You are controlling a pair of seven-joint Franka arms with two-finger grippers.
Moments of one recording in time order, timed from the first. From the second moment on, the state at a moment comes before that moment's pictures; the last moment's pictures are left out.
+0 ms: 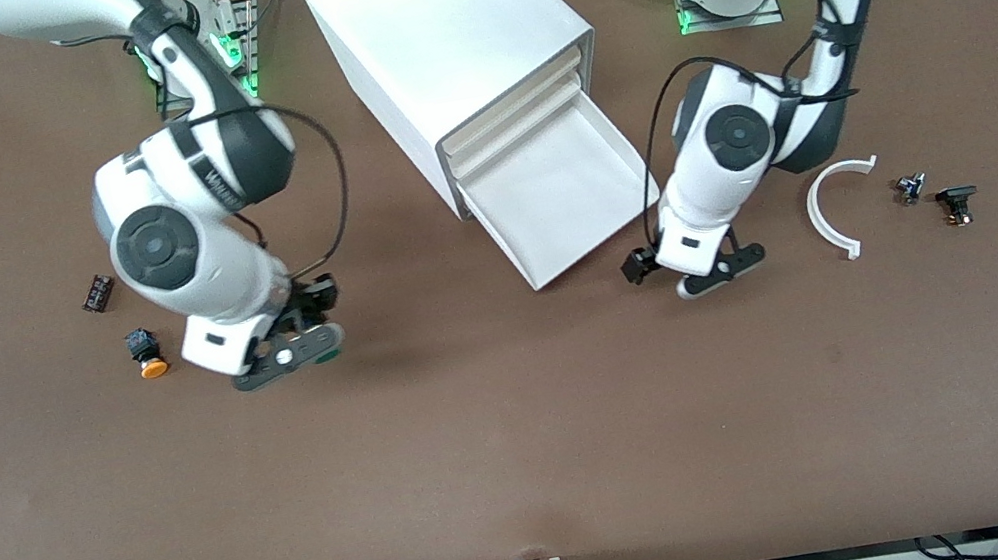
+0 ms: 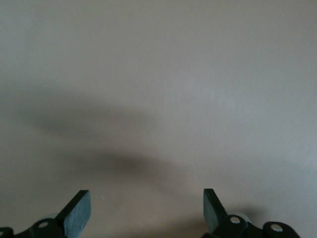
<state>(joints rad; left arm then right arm) -0.34 0.44 -0.13 -1.99 -0.02 2.49 -0.79 0.28 0.45 0.10 -1.57 -0.02 1.92 0.08</state>
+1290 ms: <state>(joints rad) -0.35 0.41 -0.42 -2.13 -0.02 2.46 -0.94 0.19 0.43 0.15 -2.01 -0.05 2.35 0.34</state>
